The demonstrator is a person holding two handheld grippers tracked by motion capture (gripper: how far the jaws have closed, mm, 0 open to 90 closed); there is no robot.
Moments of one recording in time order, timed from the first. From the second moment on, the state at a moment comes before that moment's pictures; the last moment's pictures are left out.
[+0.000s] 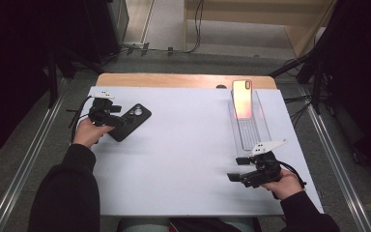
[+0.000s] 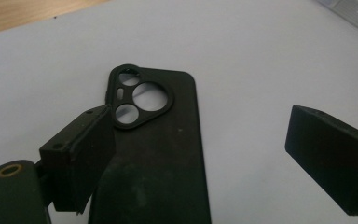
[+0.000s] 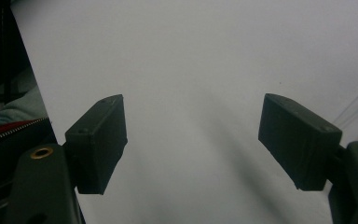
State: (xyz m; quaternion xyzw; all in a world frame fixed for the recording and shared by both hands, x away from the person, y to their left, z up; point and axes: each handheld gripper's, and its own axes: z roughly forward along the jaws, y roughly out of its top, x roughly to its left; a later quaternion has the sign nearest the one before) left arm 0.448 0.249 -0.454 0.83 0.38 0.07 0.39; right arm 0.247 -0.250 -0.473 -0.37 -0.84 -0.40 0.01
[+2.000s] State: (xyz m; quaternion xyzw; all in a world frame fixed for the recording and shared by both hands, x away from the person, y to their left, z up) left arm 0.444 0.232 -0.504 0.85 0.38 0.17 0.32; right arm 0.244 -0.247 -0.475 -0.37 -0.84 -0.39 0.01
